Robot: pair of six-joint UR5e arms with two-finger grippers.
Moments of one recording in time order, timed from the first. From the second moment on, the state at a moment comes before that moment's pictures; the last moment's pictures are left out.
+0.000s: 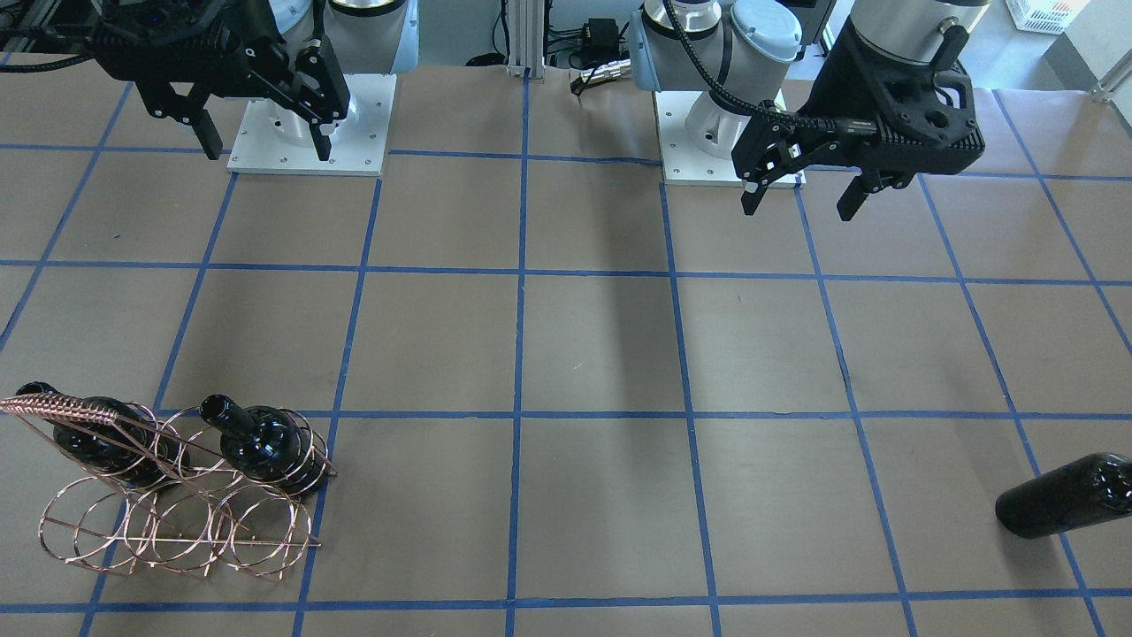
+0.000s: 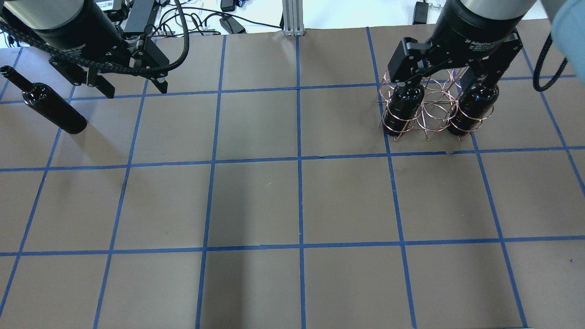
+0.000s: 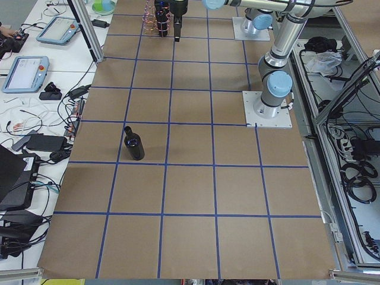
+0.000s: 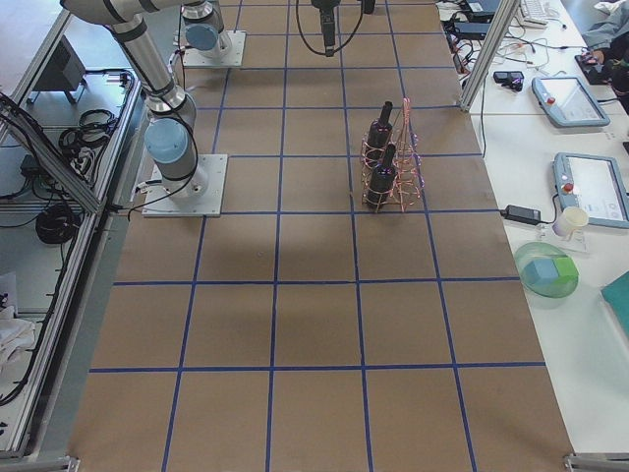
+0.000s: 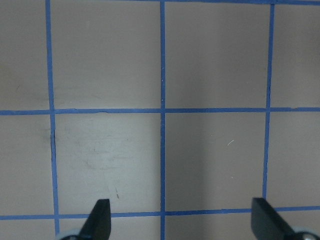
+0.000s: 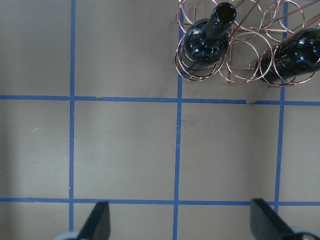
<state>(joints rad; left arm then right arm) -1.52 -1.54 -1.48 -1.62 1.51 0.04 1.64 -1.65 1.50 -1.51 -1.59 0.04</state>
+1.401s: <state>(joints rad) -1.51 -1.54 -1.48 -1.65 1.51 0.03 1.64 -1.65 1.50 -1.51 -1.59 0.03</state>
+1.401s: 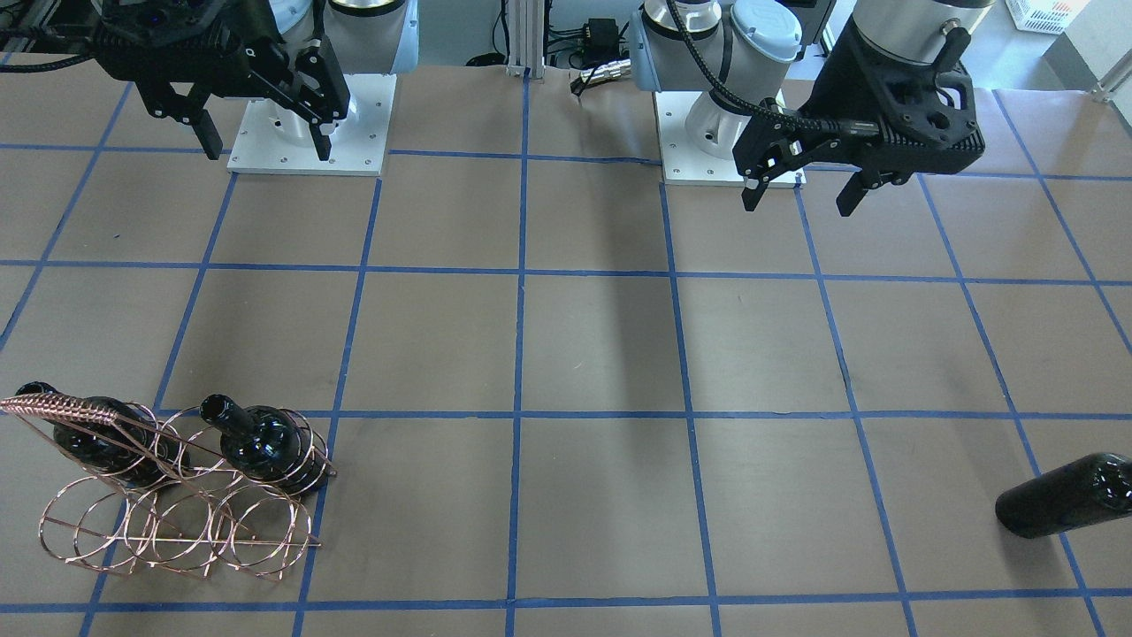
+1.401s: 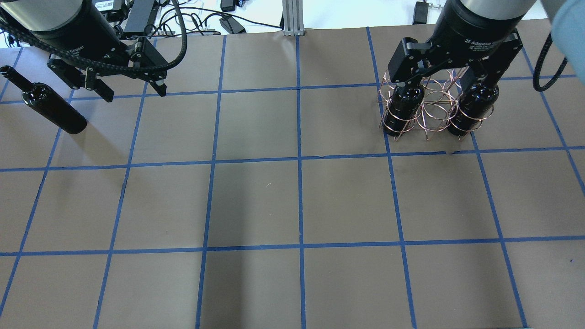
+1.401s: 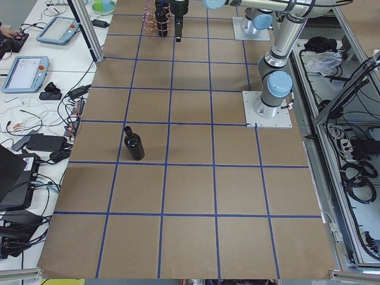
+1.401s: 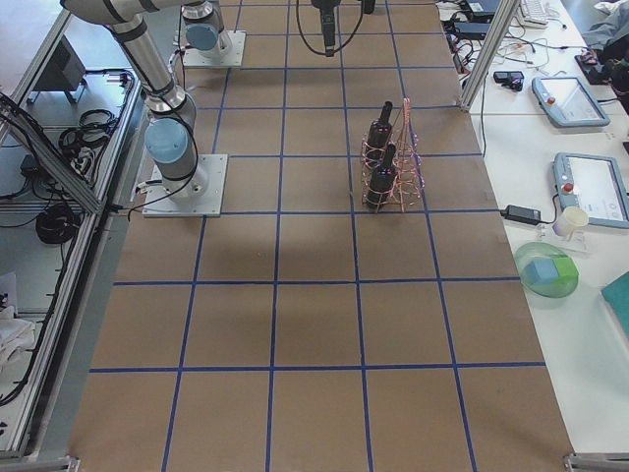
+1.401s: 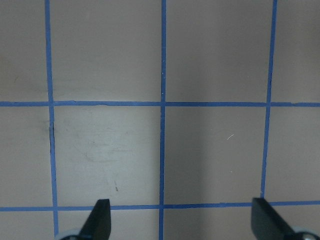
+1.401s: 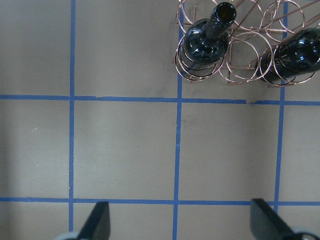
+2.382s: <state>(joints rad) -1.40 -1.56 -1.46 -1.66 1.50 0.13 1.64 -1.65 1.50 -1.51 -1.59 0.03</state>
